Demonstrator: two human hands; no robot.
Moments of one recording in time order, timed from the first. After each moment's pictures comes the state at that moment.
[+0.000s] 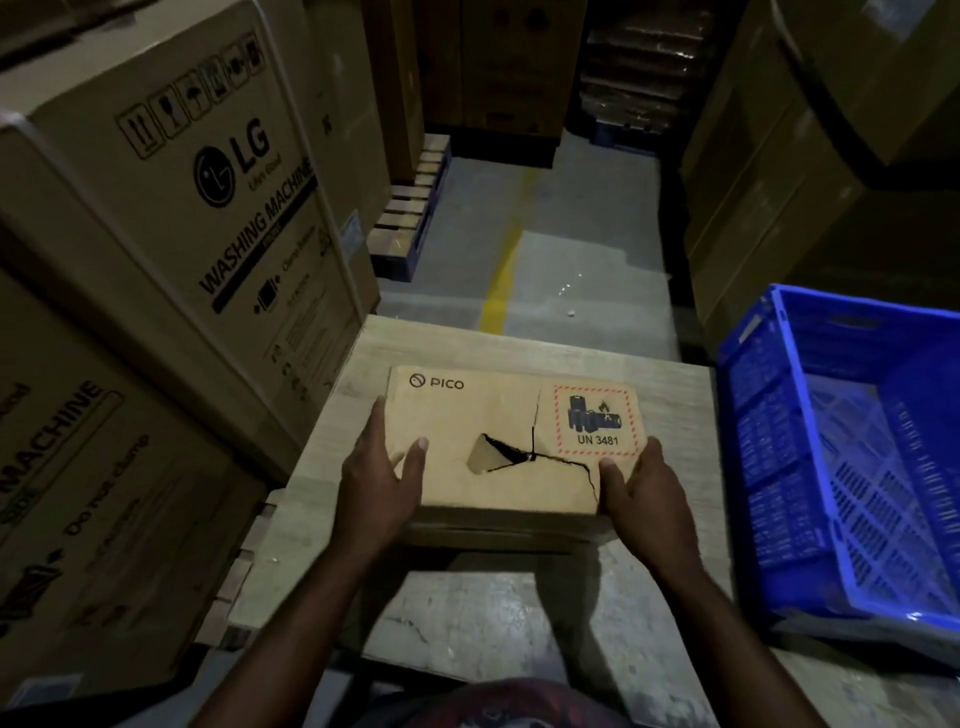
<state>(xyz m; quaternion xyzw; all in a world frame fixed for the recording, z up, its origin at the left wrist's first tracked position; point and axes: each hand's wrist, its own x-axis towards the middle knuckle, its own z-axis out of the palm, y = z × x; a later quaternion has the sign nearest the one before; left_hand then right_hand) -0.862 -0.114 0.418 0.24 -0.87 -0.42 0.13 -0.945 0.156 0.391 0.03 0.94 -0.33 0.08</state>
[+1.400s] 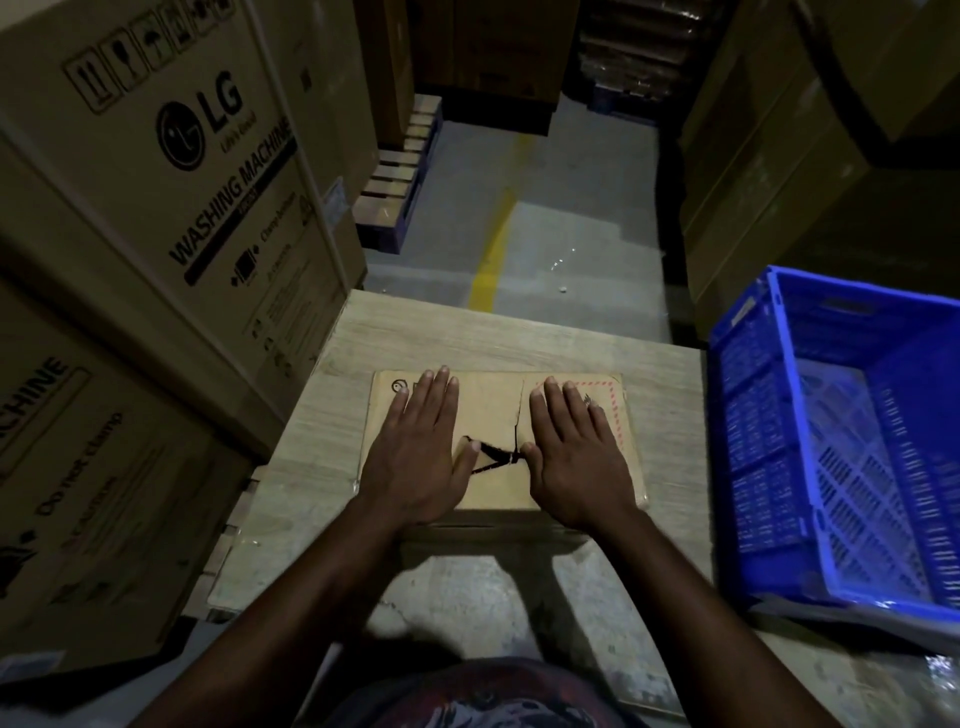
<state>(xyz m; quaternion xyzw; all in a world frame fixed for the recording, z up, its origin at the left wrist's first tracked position) -0.907 -0.094 0.386 0.02 -1.00 -0.08 -0.02 -0.970 0.114 0.381 -0.27 0.96 -0.05 0.05</state>
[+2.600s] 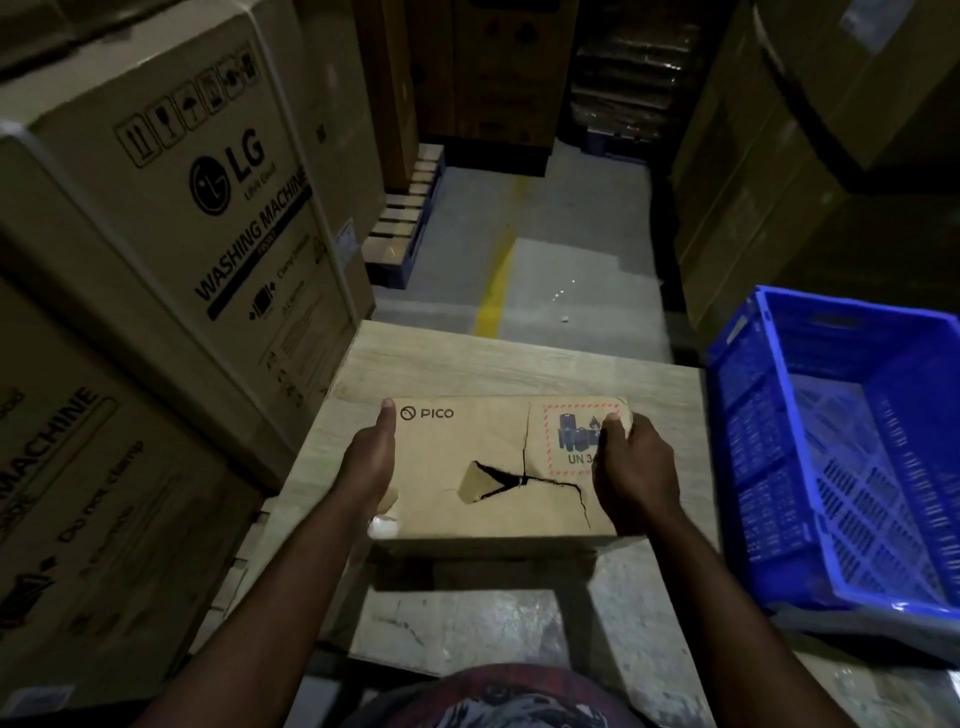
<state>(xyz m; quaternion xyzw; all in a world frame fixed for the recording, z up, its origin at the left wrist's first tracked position) -0.906 -0.139 0.397 0.43 -0.67 -0.60 -0.04 -0.981 0.143 0.398 0.10 0.91 -0.40 0.05</state>
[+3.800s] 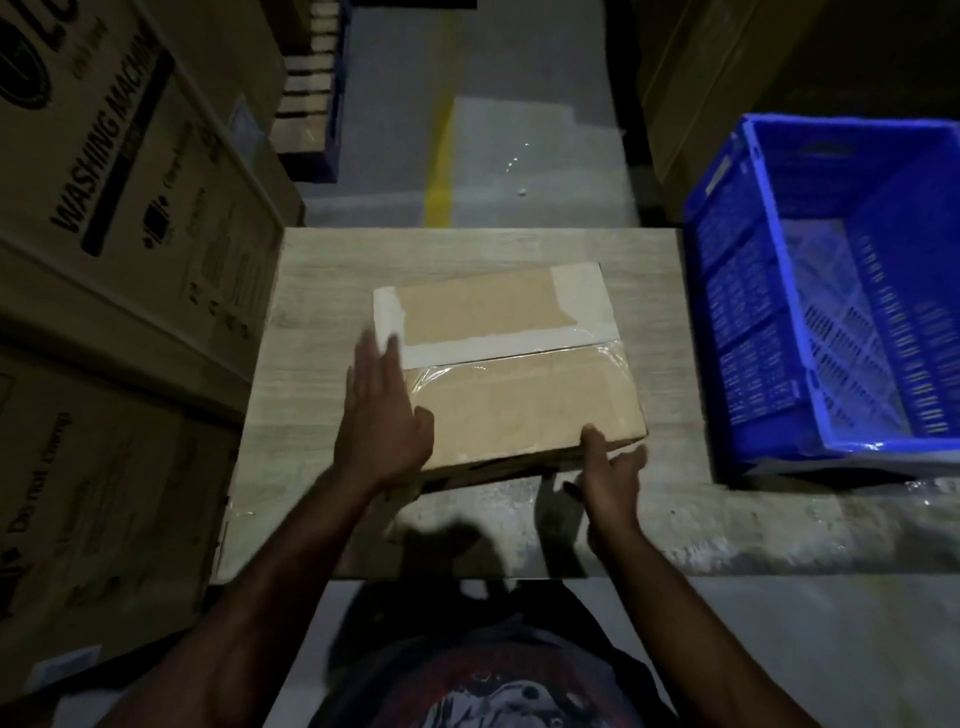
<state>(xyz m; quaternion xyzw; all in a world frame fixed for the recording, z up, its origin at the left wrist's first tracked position) -0.893 -0.106 0.352 0.10 -0.96 -0.24 -0.08 -0.872 0.139 0.323 0.39 0.68 -0.61 0.11</state>
